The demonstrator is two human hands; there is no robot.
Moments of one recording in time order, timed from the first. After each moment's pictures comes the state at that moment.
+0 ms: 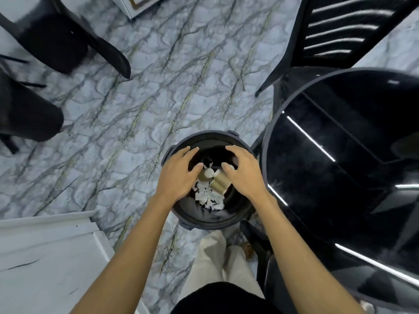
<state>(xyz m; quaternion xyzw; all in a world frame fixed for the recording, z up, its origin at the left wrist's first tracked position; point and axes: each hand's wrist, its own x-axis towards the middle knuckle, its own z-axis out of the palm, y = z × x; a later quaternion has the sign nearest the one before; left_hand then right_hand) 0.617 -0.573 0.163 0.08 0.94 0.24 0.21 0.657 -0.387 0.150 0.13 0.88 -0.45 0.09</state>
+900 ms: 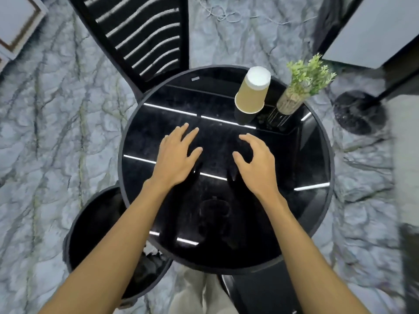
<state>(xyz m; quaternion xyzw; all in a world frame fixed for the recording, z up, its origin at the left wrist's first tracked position) 0.631 -0.220 0.177 0.47 0.84 0.20 0.18 0.811 -0.110 0.202 0.44 0.78 -0.40 -0.17</state>
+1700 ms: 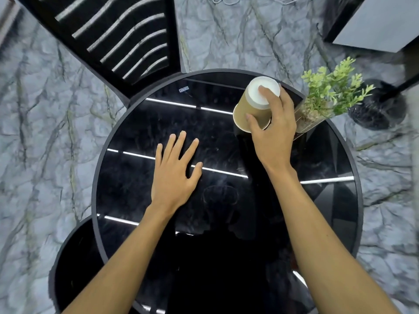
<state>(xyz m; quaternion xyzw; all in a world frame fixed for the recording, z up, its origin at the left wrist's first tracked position) 0.606 -0.161 0.111 0.48 0.86 0.16 0.10 0.731 0.028 0.165 0.44 0.78 -0.31 -0.34</state>
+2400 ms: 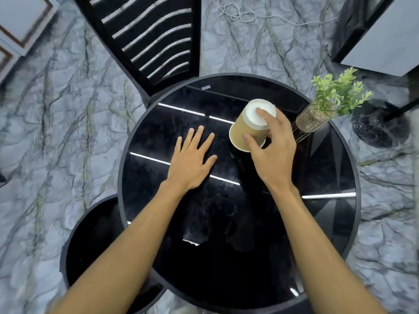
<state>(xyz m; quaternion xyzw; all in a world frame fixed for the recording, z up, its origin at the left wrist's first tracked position) 0.606 -0.174 0.129 0.49 0.85 0.09 0.17 0.753 -0.045 0.193 0.39 0.79 -0.34 -0.32</state>
